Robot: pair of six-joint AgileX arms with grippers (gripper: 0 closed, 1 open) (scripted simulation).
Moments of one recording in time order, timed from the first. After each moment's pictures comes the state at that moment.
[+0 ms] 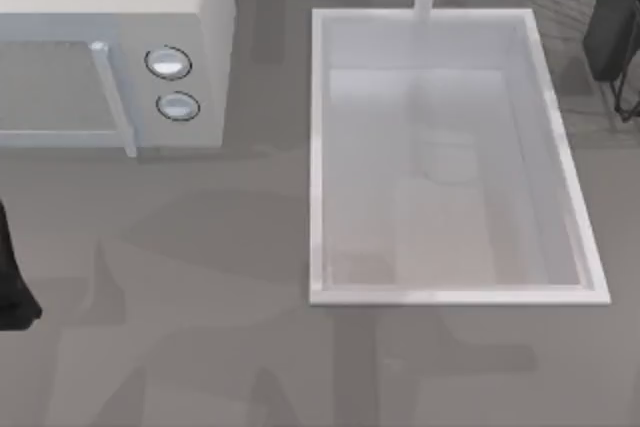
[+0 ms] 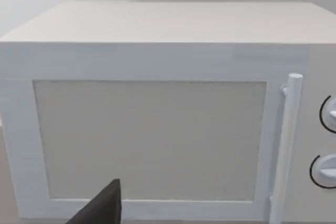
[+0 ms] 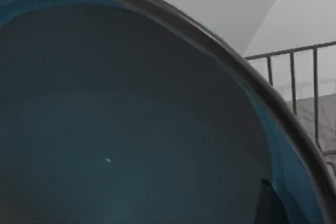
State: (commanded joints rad) left arm 0.00 0.00 0.00 0.00 0.00 0.00; right arm -0.40 1.16 1.25 -0.48 -0.43 0.07
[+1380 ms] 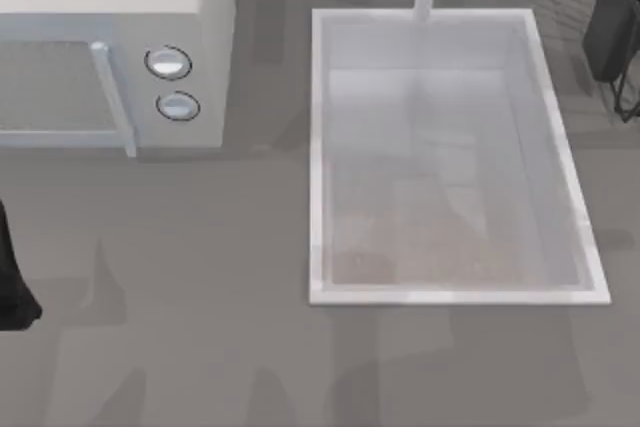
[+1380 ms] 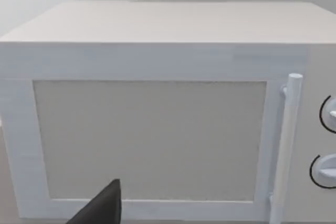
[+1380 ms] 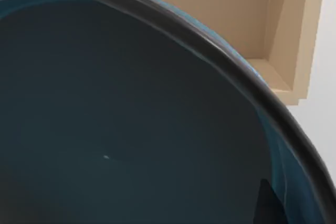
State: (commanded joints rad) left arm 0.00 0.00 0.00 0.00 0.00 0.00; right arm -0.47 1.46 1.08 0.39 -0.44 0.02
